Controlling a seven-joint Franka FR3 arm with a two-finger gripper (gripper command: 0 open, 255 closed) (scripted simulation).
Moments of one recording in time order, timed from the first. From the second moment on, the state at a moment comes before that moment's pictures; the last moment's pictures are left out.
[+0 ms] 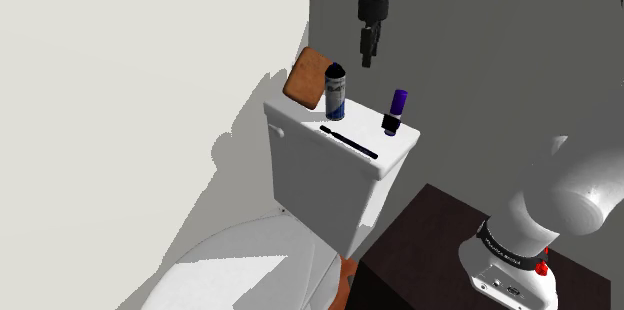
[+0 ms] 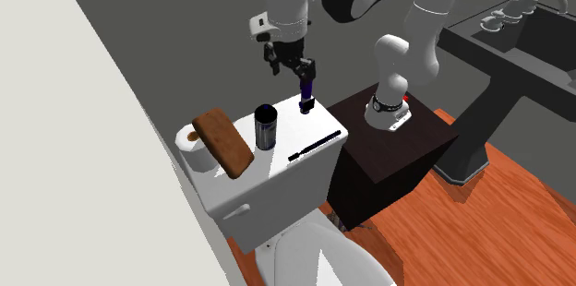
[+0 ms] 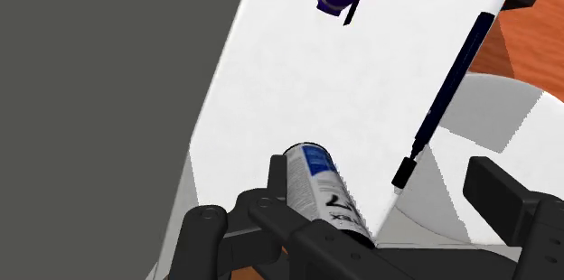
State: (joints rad) arm 0.07 -0.15 -0.04 -1.81 -0.09 1.58 -0.38
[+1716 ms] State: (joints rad) arm 0.09 0.21 -0.02 -1.49 -0.06 1.55 -0.52
